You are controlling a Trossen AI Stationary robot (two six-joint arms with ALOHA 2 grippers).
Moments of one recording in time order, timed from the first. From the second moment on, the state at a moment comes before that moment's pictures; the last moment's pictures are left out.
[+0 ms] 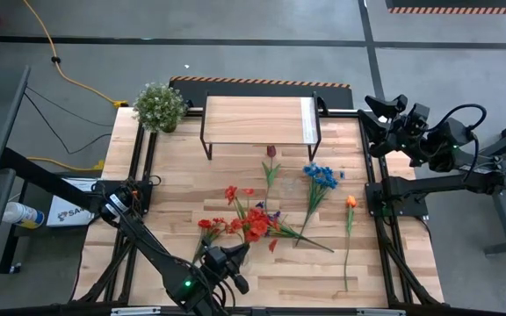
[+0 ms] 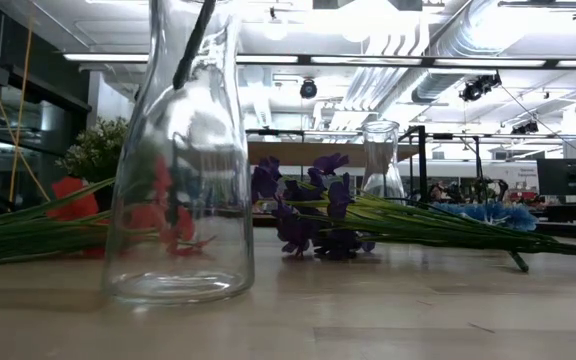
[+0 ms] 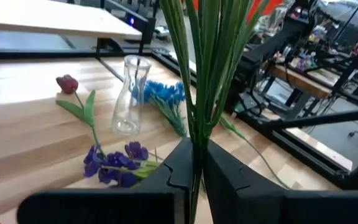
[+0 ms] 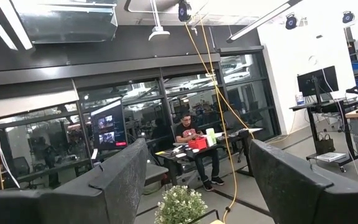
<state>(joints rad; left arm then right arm) -0.81 2.07 1.69 -0.86 -1.37 -1.60 -0.06 0.54 0.84 0.11 0.45 0.07</state>
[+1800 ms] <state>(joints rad) -0.89 2.05 1.69 -0.90 -1.29 -1.41 -0.06 0.54 0.84 0.11 0.43 0.07</state>
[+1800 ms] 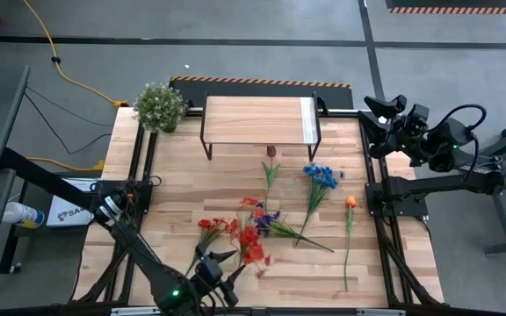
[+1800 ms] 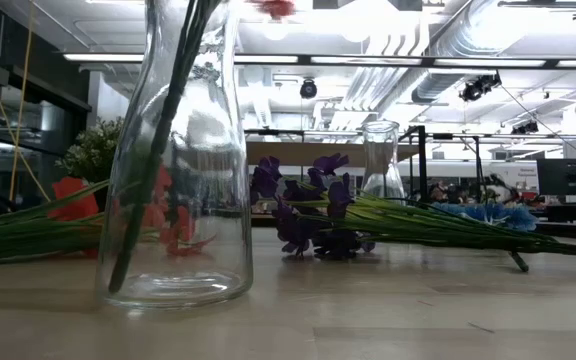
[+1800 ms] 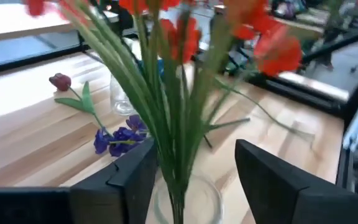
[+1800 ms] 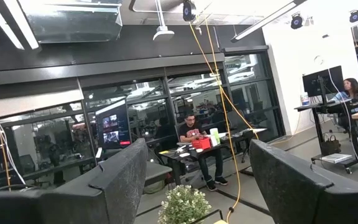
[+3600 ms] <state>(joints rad) -0.88 1.94 1.69 -1.40 -0.40 -1.75 -0.06 0.54 0.84 0.12 0.43 0.04</state>
